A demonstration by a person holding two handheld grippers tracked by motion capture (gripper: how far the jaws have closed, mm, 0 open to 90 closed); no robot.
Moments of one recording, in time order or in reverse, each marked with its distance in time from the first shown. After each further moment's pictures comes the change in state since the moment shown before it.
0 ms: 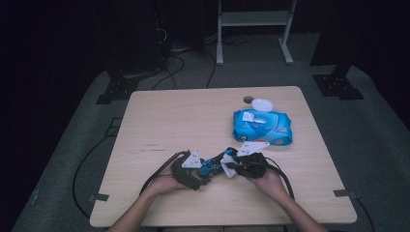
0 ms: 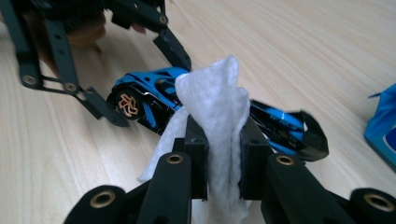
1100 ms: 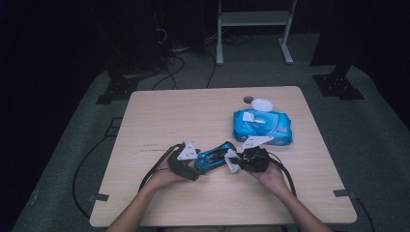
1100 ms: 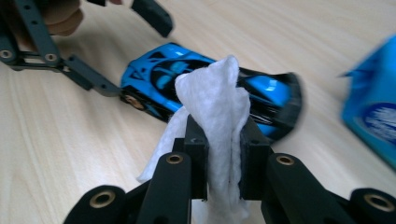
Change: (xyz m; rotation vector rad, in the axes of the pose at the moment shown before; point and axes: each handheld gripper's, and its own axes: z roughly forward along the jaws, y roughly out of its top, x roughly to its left) left arm 0.020 0.003 -0.009 -0.065 0.101 -0.039; right arm -0.024 -0.003 0.002 0.001 -0.011 0.091
